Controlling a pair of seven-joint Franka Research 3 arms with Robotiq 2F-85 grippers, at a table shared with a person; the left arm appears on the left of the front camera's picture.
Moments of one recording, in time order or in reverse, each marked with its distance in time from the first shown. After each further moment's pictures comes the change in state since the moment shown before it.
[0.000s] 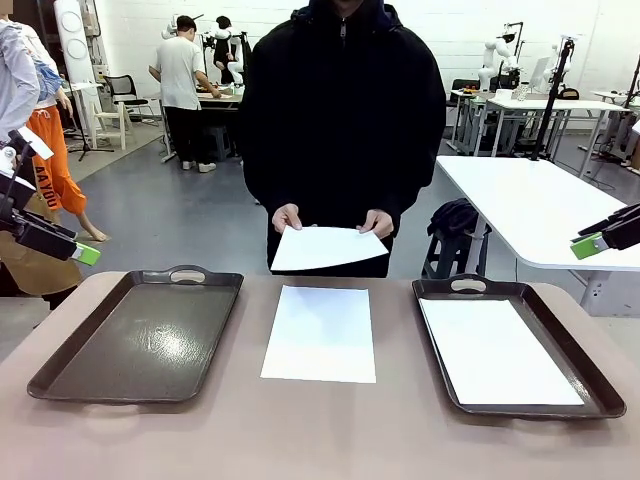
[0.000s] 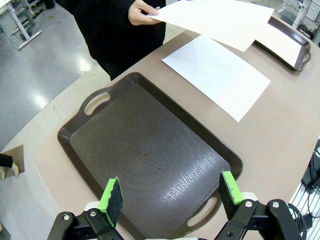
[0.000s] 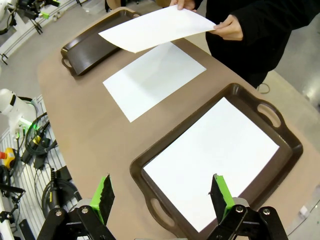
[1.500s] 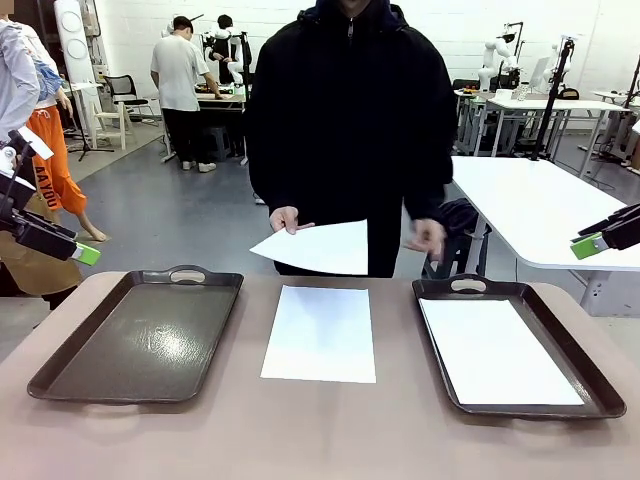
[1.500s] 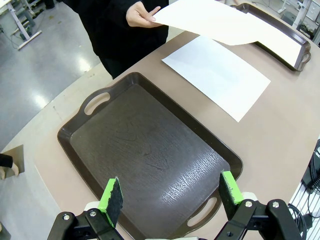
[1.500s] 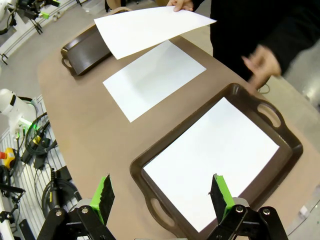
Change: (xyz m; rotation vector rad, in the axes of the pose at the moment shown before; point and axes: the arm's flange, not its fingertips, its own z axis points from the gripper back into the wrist) left arm 0.000 0.000 0.000 0.000 0.000 0.000; right arm 0.000 0.000 0.000 0.000 0.000 0.000
